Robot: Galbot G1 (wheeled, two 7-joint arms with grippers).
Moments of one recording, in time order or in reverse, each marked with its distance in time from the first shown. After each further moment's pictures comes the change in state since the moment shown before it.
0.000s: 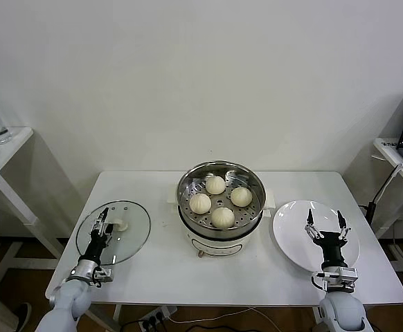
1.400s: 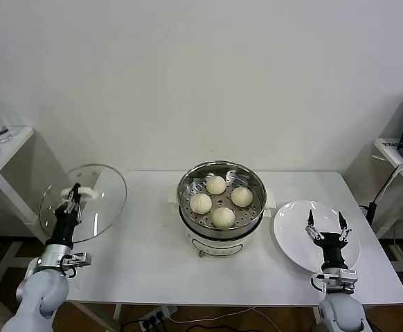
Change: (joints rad) left arm 0.165 0.064 -0.155 -0.514 -0.135 0.137 0.105; right arm -0.001 0.016 0.015 -0.015 -0.022 0.023 -0.002
